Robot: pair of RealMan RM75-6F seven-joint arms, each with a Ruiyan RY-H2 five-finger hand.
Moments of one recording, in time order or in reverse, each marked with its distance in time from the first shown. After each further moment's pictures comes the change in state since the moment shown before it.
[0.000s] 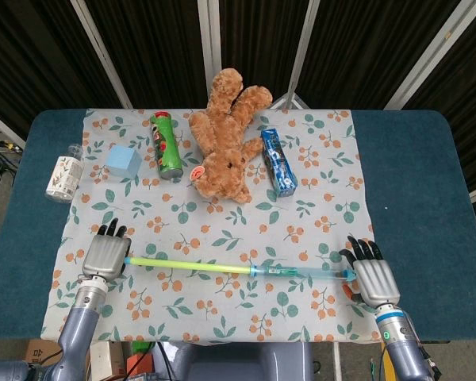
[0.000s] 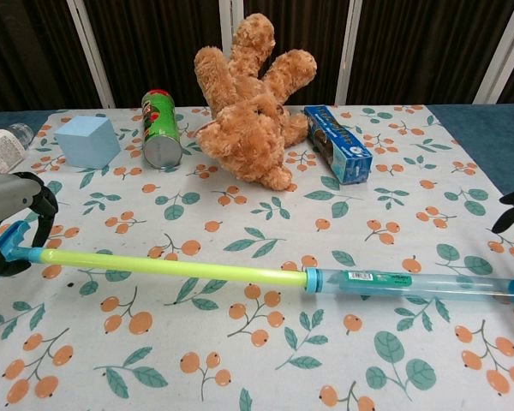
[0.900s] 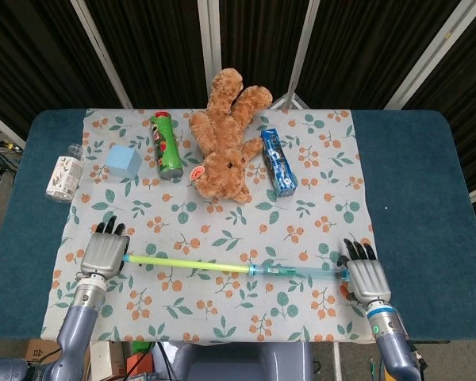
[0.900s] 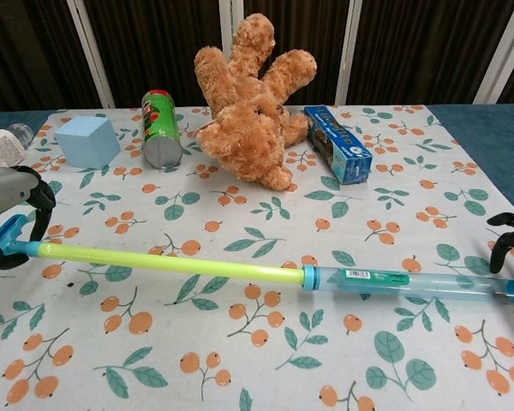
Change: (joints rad) left arm -0.016 0.013 0.004 -0.004 -0.014 0.009 -0.009; right arm 0.050 -0.087 -0.012 0.089 0.112 -0.015 -0.062
